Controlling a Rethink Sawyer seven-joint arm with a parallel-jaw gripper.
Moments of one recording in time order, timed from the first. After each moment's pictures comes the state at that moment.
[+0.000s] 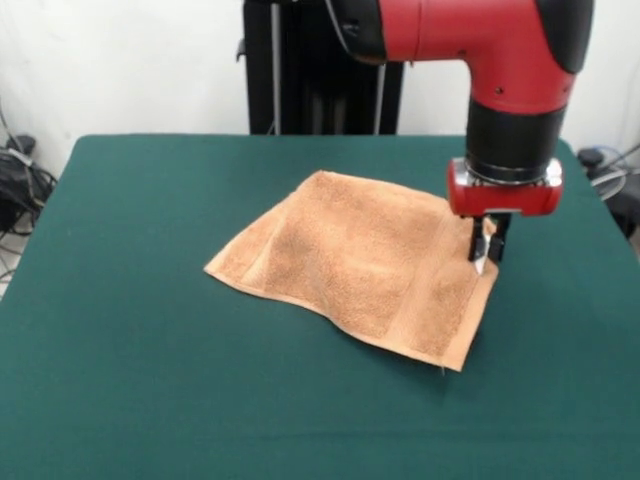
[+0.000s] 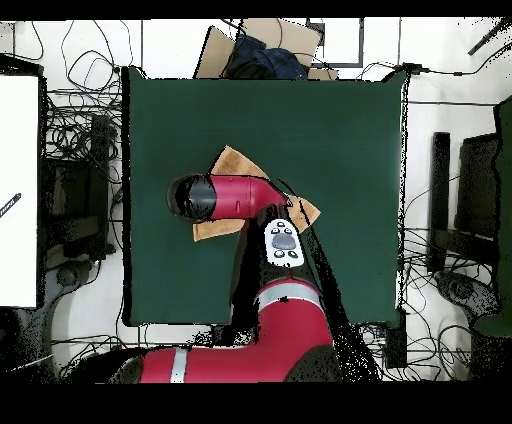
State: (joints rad) arm -0.11 -0.52 0.11 1.60 -0.05 0.45 1.77
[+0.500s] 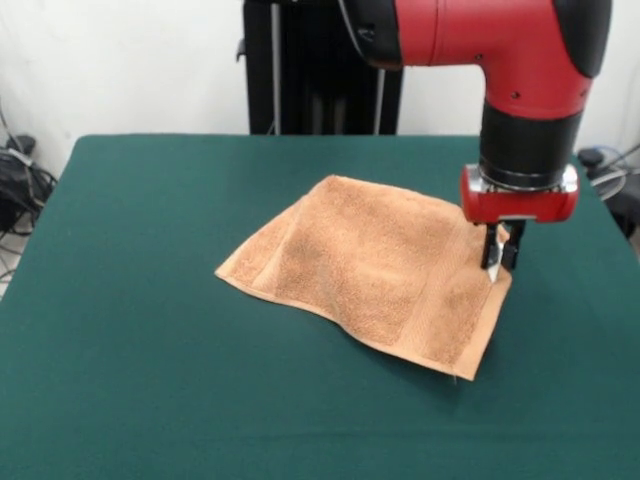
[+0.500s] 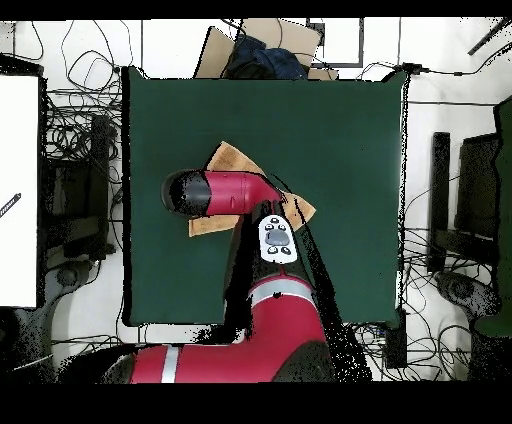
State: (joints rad) arm -0.09 -0.50 0.11 1.58 -0.04 0.45 1.77
